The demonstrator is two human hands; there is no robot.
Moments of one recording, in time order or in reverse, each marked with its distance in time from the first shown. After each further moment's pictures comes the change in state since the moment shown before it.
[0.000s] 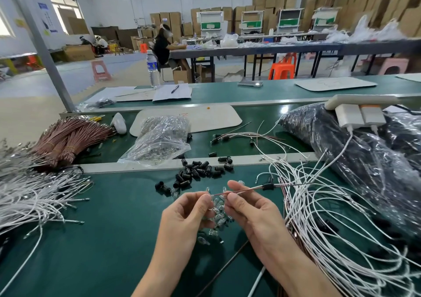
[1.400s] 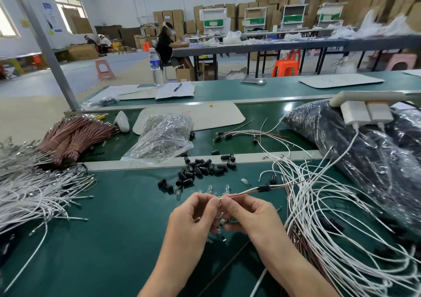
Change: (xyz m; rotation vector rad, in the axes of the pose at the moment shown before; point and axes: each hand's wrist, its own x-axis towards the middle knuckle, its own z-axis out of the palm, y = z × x) left_hand -0.005 0.000 0.000 0.308 -0.080 0.135; right_hand -0.011 -0.001 0.005 -0.394 -0.072 -0.063
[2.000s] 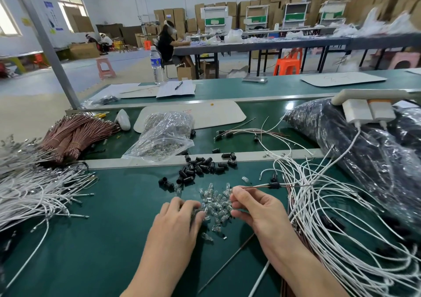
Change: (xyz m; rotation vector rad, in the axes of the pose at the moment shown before) left_hand -0.001 -0.012 -0.023 0.972 -0.047 0.028; right_hand 0.007 -0.003 -0.006 0.165 0.141 0.057
